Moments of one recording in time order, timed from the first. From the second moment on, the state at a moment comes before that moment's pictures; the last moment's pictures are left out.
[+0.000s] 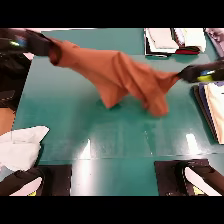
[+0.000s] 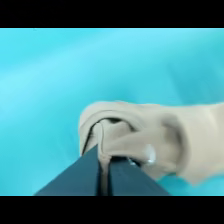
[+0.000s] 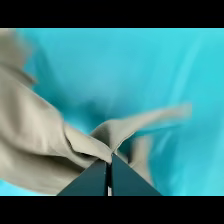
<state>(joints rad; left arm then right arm) -0.25 -1.05 1.63 1.39 -1.06 -1.39 -0.08 -0.92 1.27 -1.20 1.23 1.40</state>
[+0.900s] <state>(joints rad) -0.26 -0.95 1.34 1.33 -1.24 -1.40 -0.06 -1.33 1.49 -1.23 1.27 1.47</state>
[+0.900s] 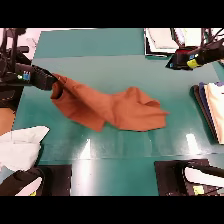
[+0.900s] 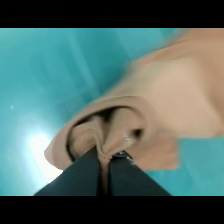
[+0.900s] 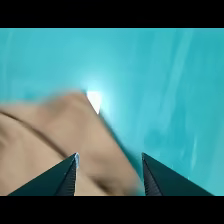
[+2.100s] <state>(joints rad) -0.26 -0.96 1.31 1.35 -1.21 -1.40 -0.06 -1.40 0.92 -1.01 1.06 1.28</state>
